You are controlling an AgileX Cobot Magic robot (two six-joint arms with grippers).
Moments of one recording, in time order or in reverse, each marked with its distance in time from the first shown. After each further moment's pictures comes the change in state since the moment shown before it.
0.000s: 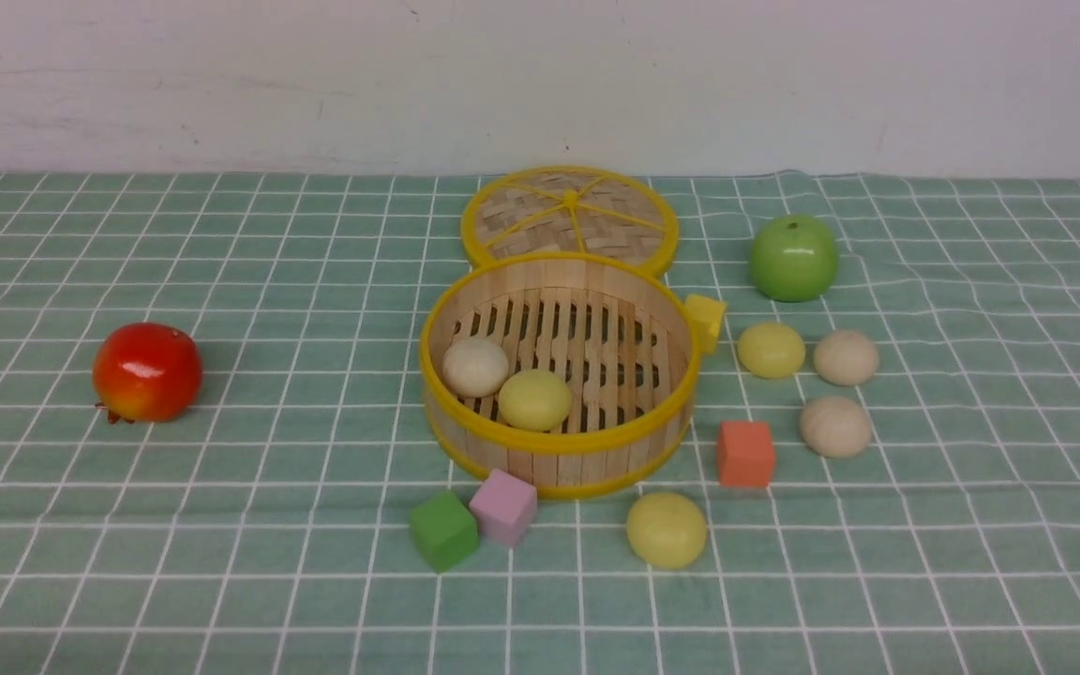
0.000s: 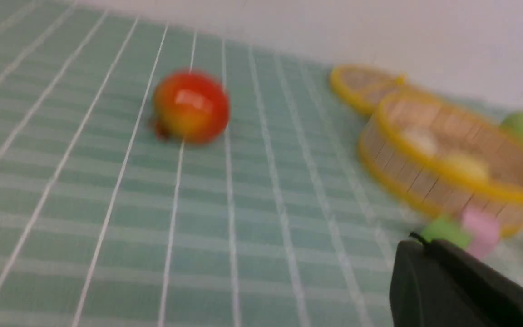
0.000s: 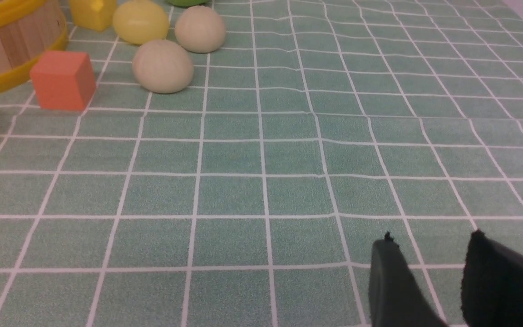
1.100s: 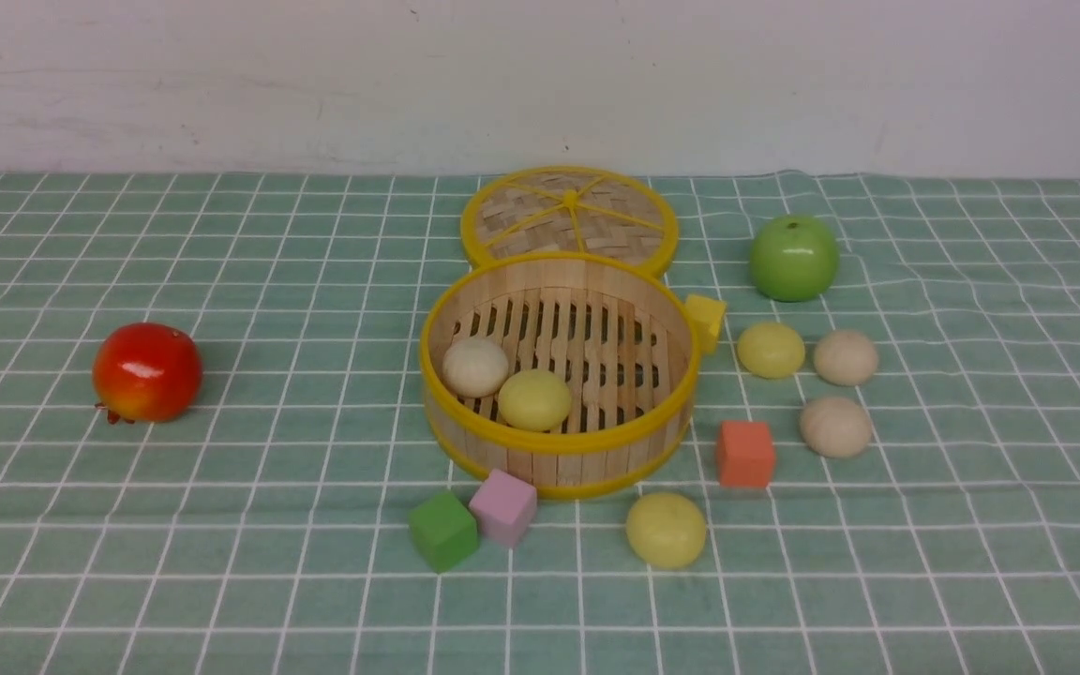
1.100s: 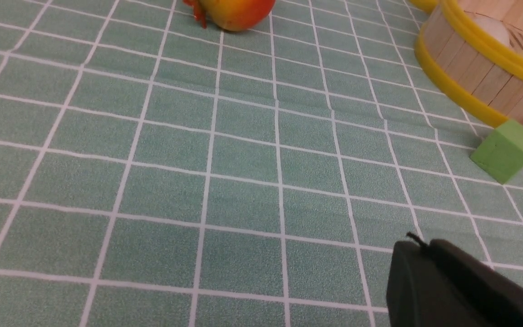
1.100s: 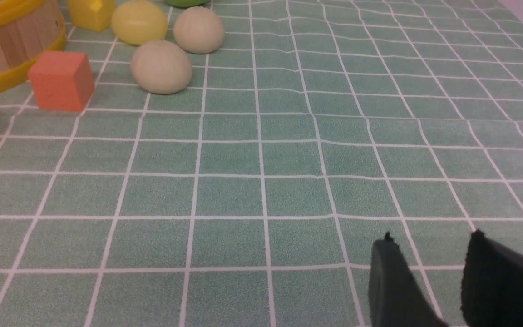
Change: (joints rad) right arm 0.000 0.000 0.000 -0.004 -0.003 0.000; left arm 0.000 0.000 0.033 -0.001 0.082 0.000
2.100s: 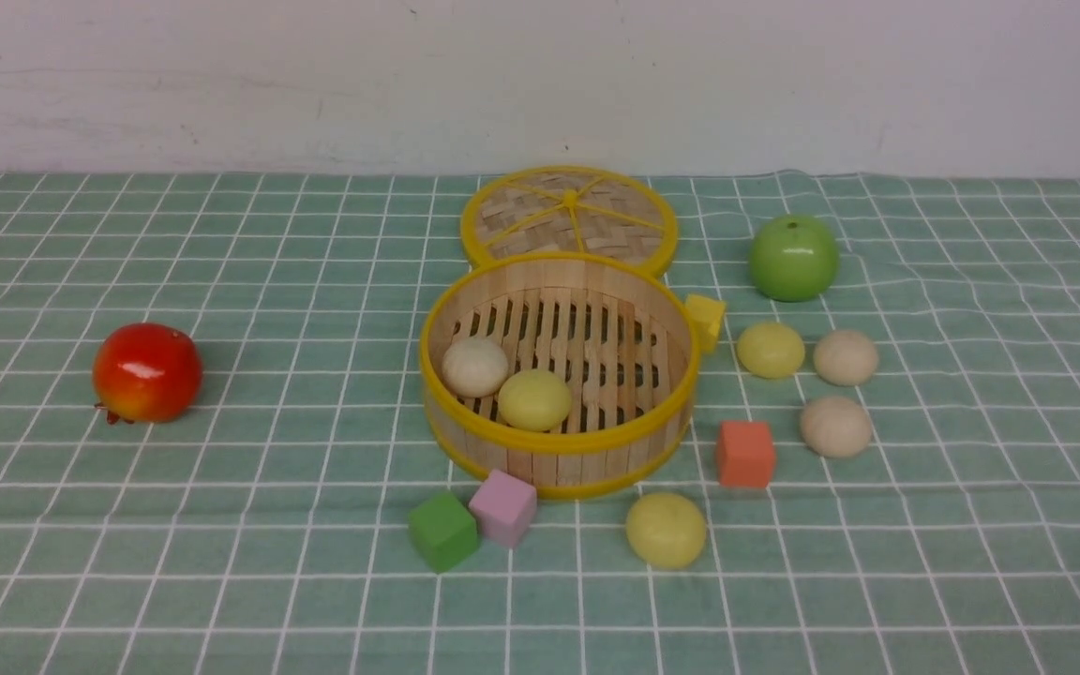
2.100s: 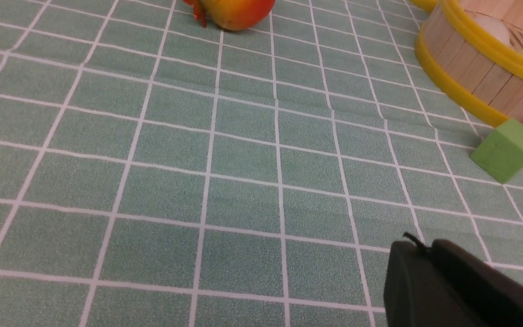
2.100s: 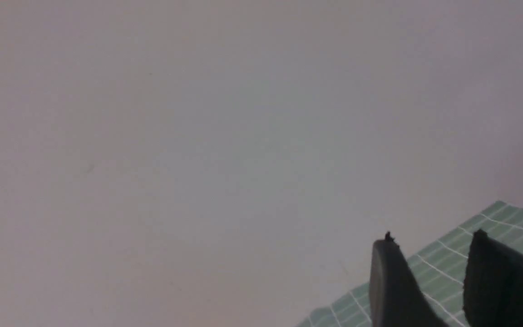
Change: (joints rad) right arm 0.008 0.000 -0.081 0.522 -0.589 0.108; left arm 0.000 0.000 0.000 0.001 0.000 0.000
